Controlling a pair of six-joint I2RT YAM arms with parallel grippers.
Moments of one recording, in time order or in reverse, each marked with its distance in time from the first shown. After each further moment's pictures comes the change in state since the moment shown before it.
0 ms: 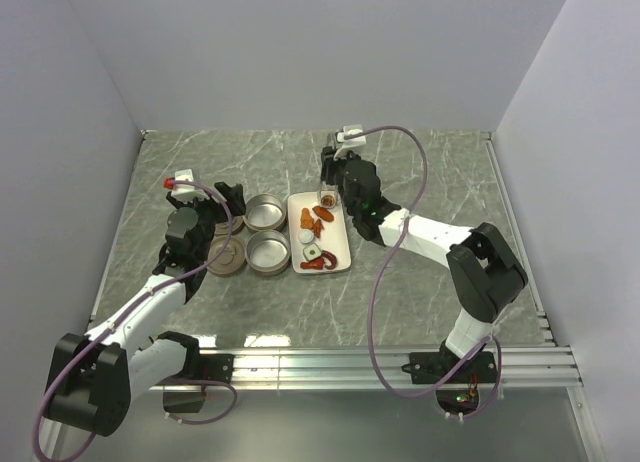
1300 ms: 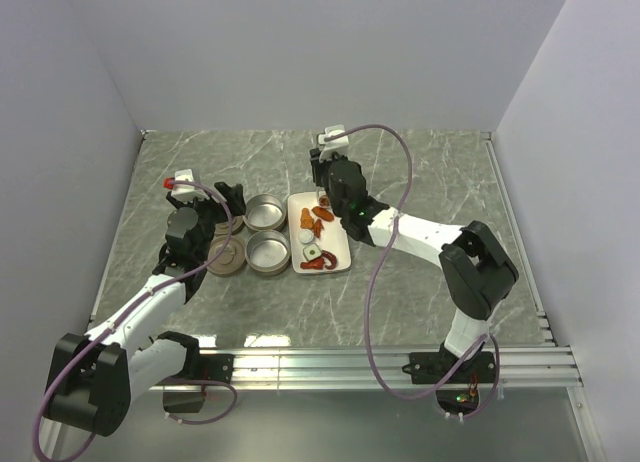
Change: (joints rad) left arm 0.000 0.000 0.000 0.001 0.000 0.000; right arm 0.064 0.045 0.080 -0.053 0.080 -0.090
